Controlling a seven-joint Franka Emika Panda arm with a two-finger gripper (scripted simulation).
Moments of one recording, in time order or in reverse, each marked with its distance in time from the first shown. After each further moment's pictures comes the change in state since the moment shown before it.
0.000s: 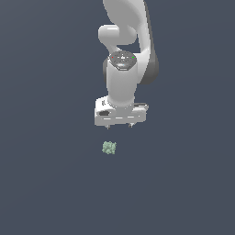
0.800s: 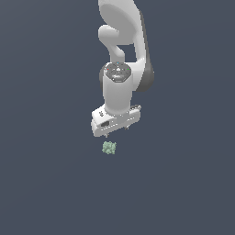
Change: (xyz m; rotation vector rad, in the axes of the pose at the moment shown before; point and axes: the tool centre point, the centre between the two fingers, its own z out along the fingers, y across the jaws) arm 0.008 0.014 0.024 -0.005 -0.010 -0.332
